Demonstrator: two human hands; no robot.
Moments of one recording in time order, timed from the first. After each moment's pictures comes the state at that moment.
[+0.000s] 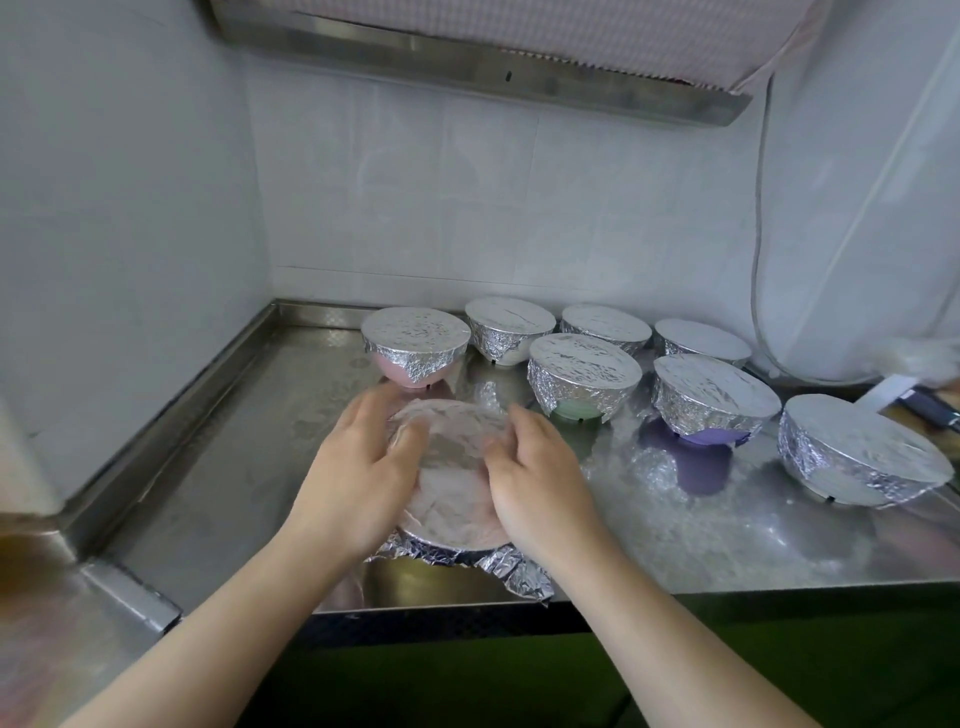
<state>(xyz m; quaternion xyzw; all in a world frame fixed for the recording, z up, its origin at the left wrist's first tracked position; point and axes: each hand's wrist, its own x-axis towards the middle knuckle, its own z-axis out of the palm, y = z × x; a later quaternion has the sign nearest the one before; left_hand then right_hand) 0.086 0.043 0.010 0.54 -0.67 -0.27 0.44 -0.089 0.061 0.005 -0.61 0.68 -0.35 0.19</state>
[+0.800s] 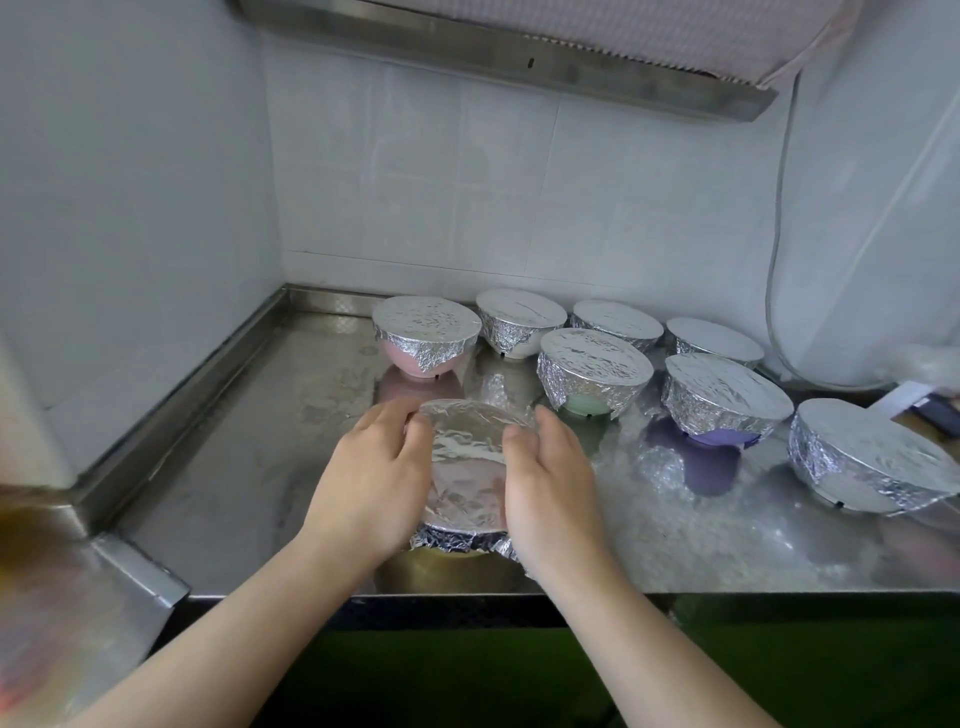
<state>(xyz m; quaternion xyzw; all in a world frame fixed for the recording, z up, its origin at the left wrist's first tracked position) 0.079 0.045 -0.002 0.55 -0.66 -0.27 0.44 -0.077 0.077 0.002 -0.55 0.67 -0.45 0.22</state>
